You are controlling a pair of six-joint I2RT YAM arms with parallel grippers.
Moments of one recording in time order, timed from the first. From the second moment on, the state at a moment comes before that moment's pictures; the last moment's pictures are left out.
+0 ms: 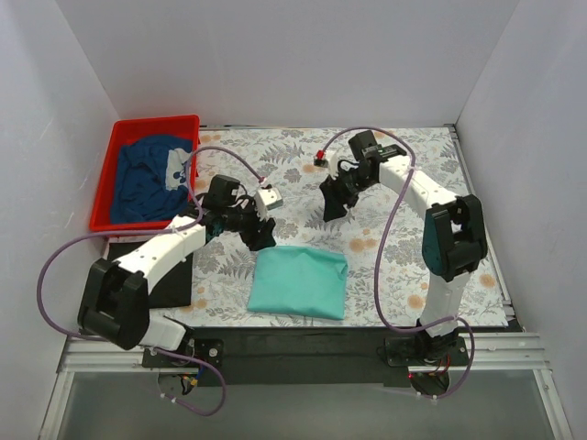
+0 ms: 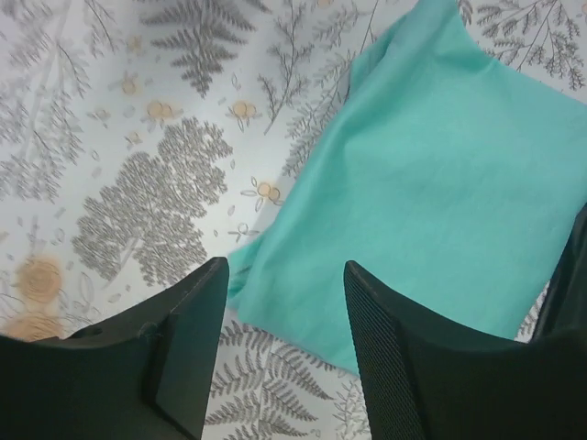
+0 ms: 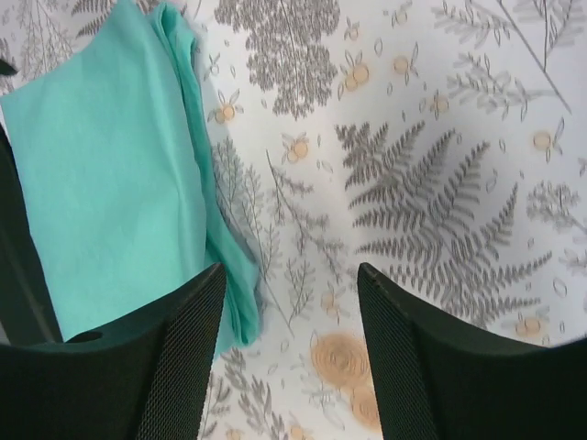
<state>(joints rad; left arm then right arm) -0.44 1.37 0.91 -0.32 0.63 0.45 0.42 1.92 1.57 -0.84 -0.71 -0.49</state>
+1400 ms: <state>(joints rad) -0.36 1.78 1.09 -0.61 0.57 0.42 0.38 1.96 1.44 -1.14 -0.75 -0.71</state>
